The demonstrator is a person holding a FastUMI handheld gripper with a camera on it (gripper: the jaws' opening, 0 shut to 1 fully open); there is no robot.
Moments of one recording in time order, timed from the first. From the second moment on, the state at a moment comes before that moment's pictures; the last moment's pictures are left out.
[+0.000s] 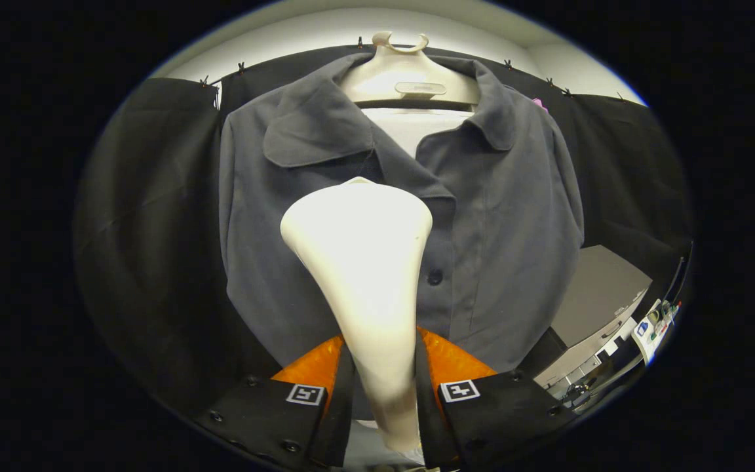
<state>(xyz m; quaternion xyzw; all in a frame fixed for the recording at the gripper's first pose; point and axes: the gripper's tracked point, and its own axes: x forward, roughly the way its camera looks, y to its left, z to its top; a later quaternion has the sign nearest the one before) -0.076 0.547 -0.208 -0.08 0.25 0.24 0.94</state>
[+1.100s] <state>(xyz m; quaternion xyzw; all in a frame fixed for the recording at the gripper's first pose) -0.081 0.533 -0.311 -0.12 0.32 0.23 0.91</state>
